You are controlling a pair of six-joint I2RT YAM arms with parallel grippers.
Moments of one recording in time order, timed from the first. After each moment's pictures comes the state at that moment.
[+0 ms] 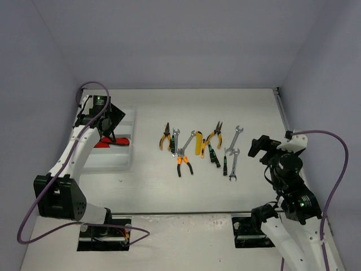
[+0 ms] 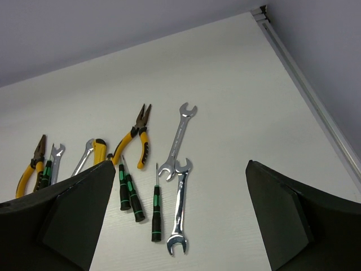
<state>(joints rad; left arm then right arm) -0.12 1.41 1.26 -0.65 -0.24 -0.97 0.30 0.45 0.75 -0.52 0.40 0.31</state>
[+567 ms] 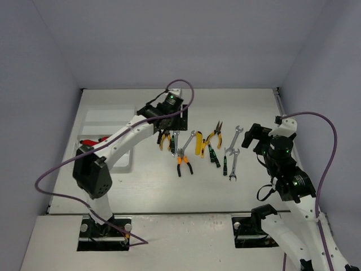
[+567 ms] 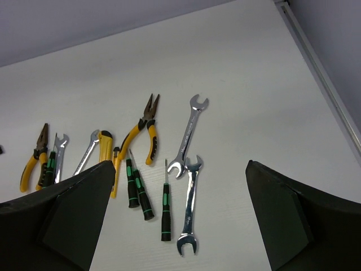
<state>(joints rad) -0.67 1.74 1.65 -0.74 -0.19 -0.52 0.30 0.67 0.84 -0.51 0.36 0.32</state>
